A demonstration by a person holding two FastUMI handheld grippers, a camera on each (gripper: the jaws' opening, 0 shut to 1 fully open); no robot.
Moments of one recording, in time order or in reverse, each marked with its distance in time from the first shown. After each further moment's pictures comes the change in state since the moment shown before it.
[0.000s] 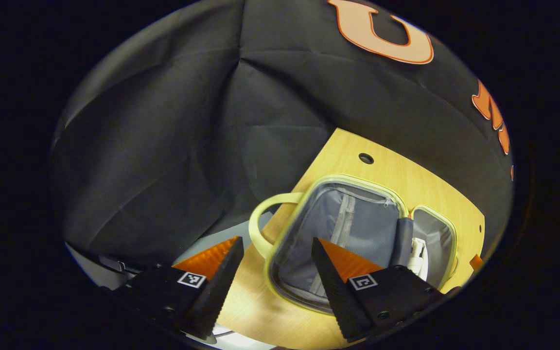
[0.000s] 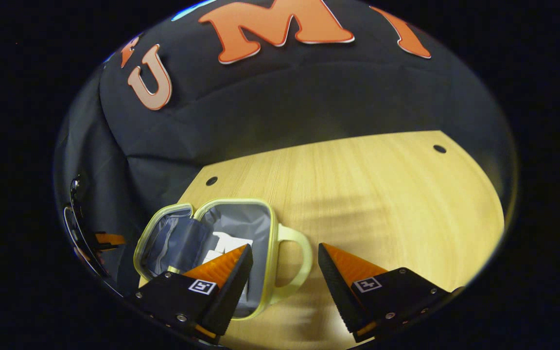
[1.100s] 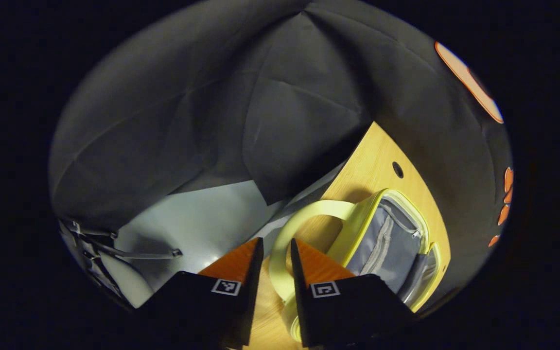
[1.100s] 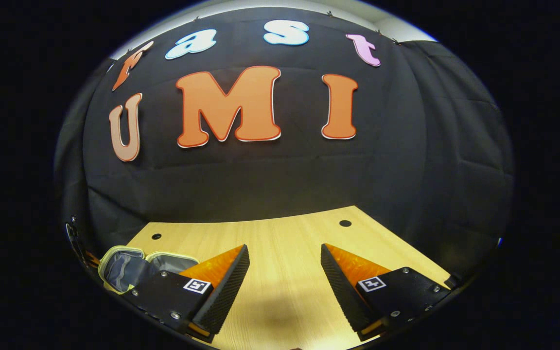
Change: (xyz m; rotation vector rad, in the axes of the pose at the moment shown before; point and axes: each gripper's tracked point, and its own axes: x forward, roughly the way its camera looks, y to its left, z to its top) left arm 0.124 0.031 -0.019 -0.337 0.239 -0.176; right arm -0.153 -0.106 0.095 -0.061 -0.433 -0.380
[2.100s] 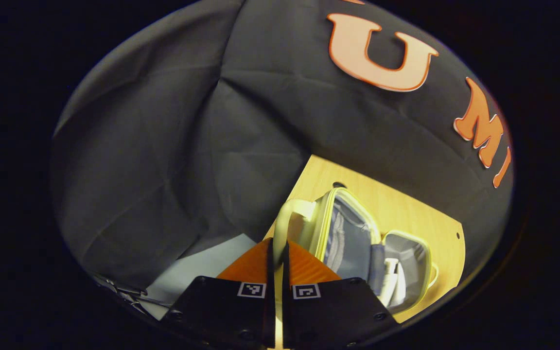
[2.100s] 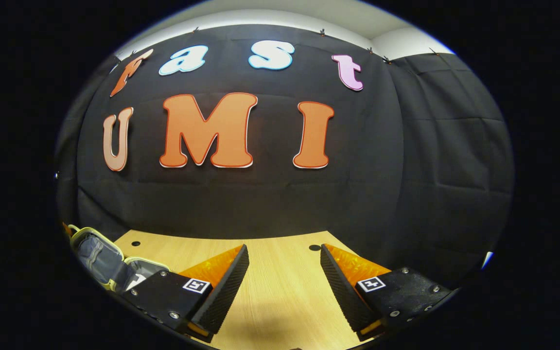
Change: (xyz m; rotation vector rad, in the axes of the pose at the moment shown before) left arm -0.170 -0.080 0.043 0.385 -0.357 -0.077; right arm -0.012 -0.076 0.053 -0.047 -0.156 -0.069
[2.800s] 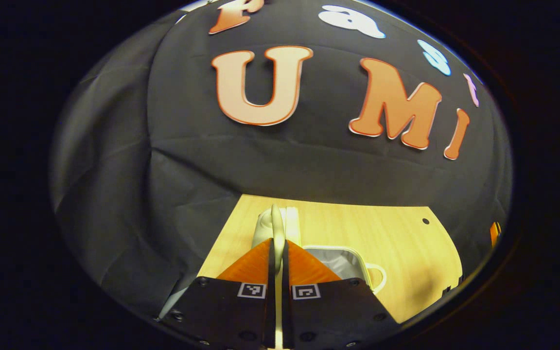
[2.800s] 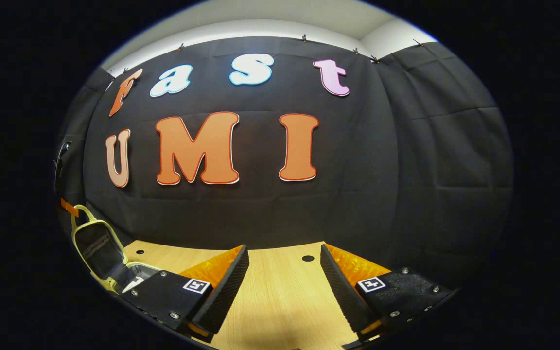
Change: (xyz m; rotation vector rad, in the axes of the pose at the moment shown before) left arm -0.104 -0.229 0.023 0.269 -0.160 -0.166; right arm -0.003 -0.078 0.012 0.052 -0.064 0.059
